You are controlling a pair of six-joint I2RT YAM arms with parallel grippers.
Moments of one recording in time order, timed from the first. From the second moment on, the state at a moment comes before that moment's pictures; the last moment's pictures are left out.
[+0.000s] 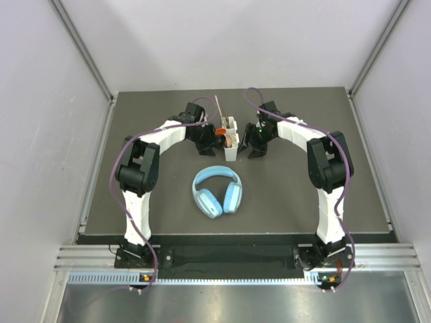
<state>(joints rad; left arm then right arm) -0.37 2.09 1.56 -0.51 0.42 -0.68 0.38 2.09 1.56 -0.60 -0.42 0.66</state>
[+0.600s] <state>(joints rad) -0.37 2.08 1.54 -0.51 0.42 -0.65 0.39 2.08 1.55 -0.60 -0.43 0.66</state>
